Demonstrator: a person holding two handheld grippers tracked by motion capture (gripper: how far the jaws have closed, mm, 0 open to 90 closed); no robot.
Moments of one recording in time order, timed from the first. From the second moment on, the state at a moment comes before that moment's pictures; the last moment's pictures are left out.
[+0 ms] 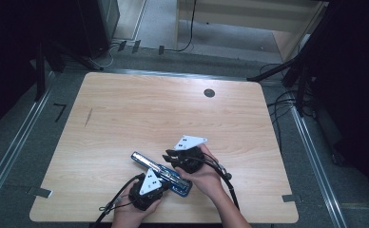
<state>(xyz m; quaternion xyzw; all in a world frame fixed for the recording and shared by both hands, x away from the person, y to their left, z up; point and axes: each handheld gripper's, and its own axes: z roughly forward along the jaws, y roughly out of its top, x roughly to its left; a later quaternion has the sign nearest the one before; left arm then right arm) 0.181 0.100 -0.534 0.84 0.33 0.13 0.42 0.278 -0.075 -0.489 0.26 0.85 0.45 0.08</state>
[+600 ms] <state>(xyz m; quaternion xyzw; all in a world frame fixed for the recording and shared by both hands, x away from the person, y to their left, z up) 0.182 0.100 -0.533 0.84 0.32 0.13 0.42 0.286 -0.127 -0.488 0.23 0.87 0.42 0.11</state>
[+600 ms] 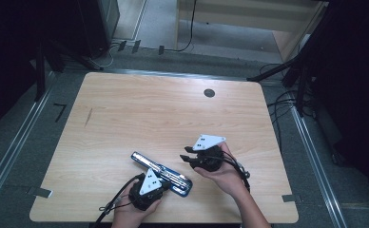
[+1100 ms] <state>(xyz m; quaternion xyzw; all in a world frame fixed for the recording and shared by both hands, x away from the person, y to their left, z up) 0.181 0.100 -0.534 0.84 0.33 0.13 0.42 0.303 -0.155 -0.503 0.22 0.90 0.37 0.10</state>
